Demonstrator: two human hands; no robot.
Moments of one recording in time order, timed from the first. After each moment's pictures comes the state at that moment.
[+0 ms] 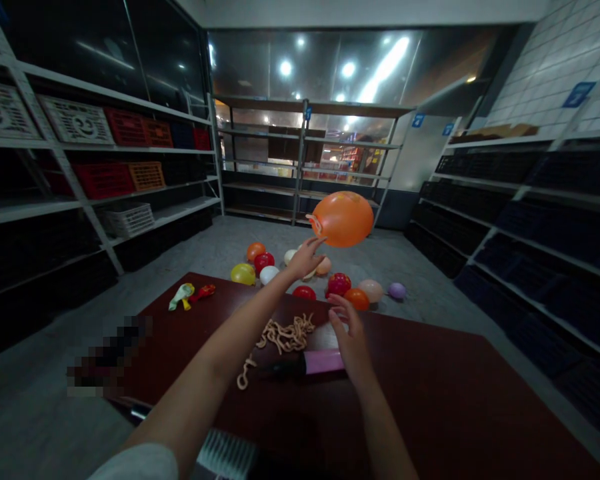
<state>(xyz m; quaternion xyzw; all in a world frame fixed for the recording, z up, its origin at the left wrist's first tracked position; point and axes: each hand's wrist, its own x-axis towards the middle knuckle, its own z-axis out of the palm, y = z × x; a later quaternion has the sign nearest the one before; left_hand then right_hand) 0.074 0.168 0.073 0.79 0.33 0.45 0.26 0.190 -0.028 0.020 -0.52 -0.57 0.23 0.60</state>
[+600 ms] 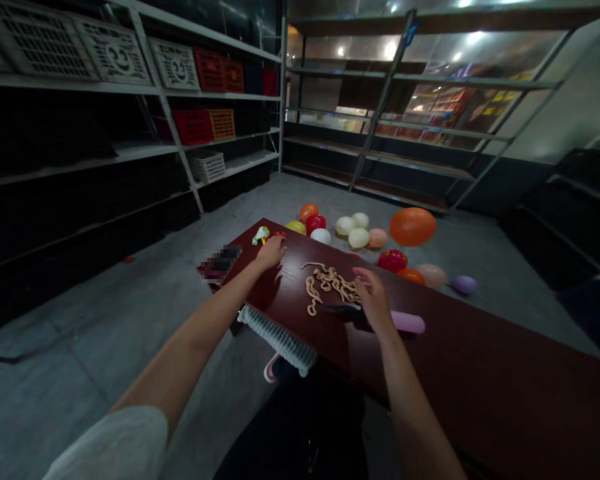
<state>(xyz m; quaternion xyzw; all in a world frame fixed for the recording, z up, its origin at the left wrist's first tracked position) -0.211 0.076 -0.060 0.69 0.65 0.29 0.14 0.118 -0.011 -0.038 -0.50 -0.67 0.26 0.48</state>
